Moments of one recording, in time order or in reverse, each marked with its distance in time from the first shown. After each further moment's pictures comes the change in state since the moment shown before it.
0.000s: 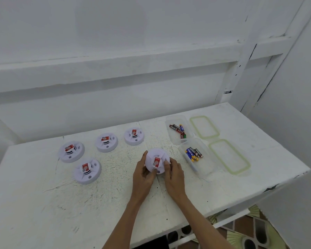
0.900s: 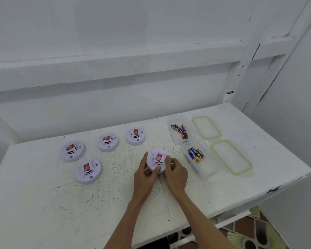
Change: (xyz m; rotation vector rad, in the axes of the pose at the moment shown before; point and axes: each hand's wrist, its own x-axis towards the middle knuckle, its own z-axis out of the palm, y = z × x) left_hand 0.005 -0.007 -0.002 0.045 0.020 -0.037; right_hand 0.013 -0.018 0.005 -0.081 0.132 0.178
